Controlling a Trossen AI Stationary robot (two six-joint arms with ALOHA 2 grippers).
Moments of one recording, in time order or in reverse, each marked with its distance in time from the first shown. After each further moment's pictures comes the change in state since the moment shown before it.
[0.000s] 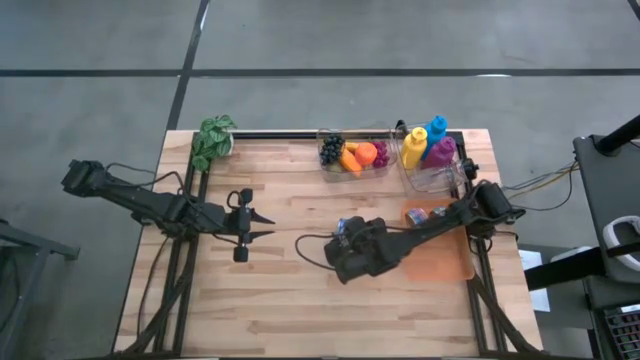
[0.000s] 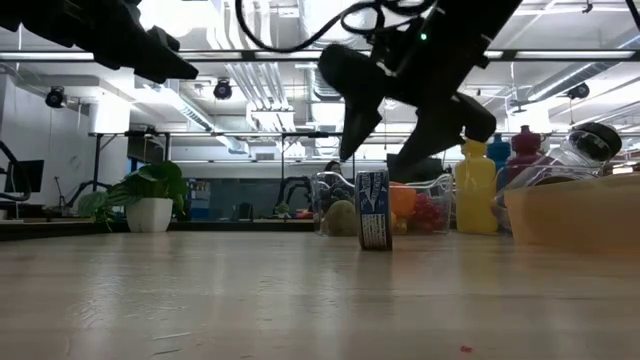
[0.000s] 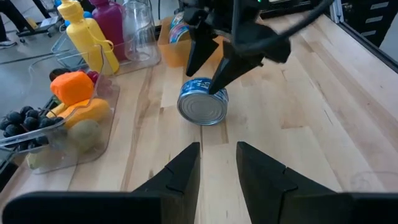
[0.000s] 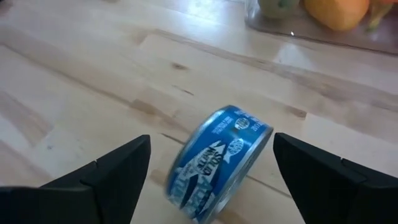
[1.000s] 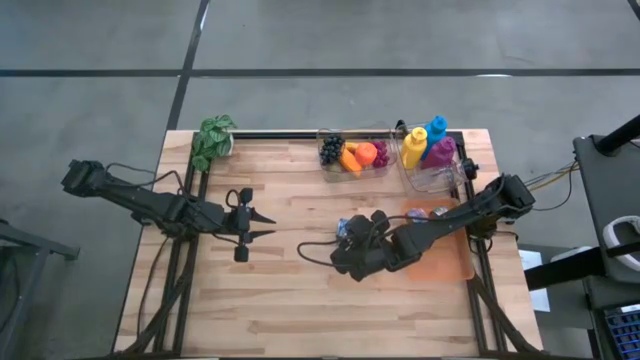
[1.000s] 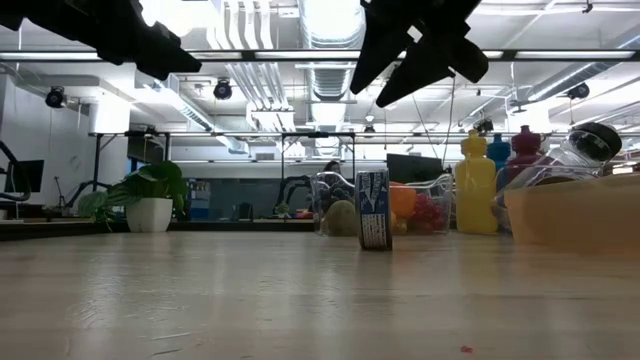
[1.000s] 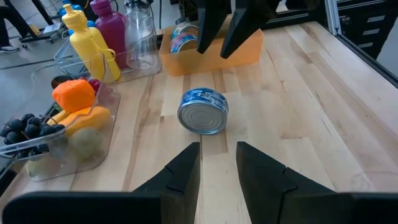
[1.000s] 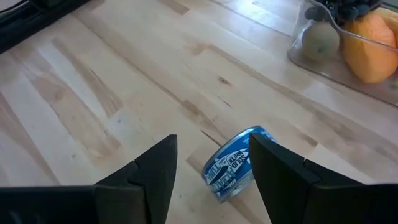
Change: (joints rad) left arm 0.000 0.000 0.000 0.037 0.000 0.000; right arm 0.033 -0.176 0.019 0.014 -0.082 -0.304
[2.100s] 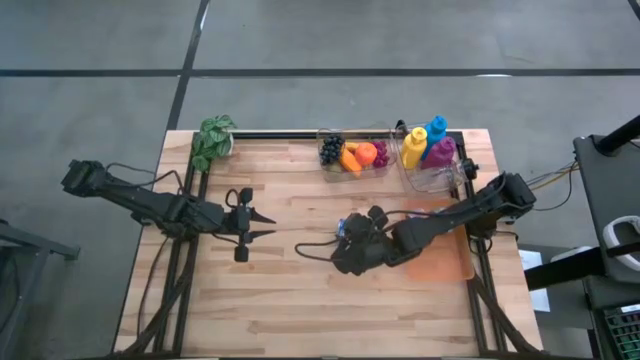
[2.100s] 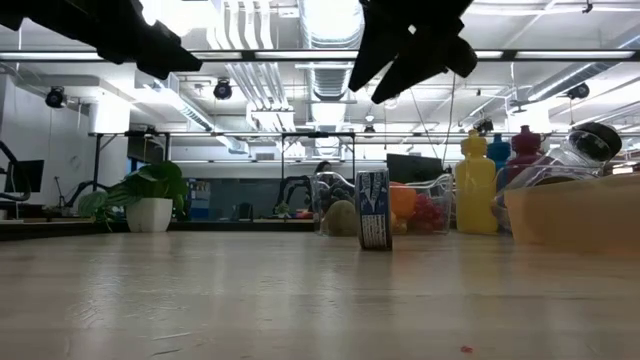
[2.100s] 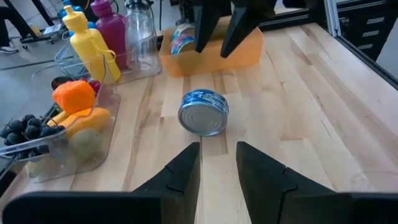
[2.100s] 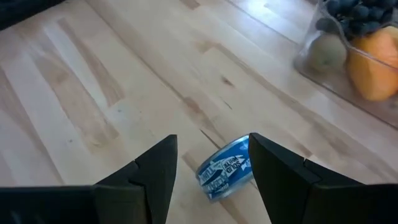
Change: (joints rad) left arm 0.000 0.000 0.000 0.005 0.000 0.000; right arm -0.025 -0.019 0.011 -0.003 -0.057 -0.137
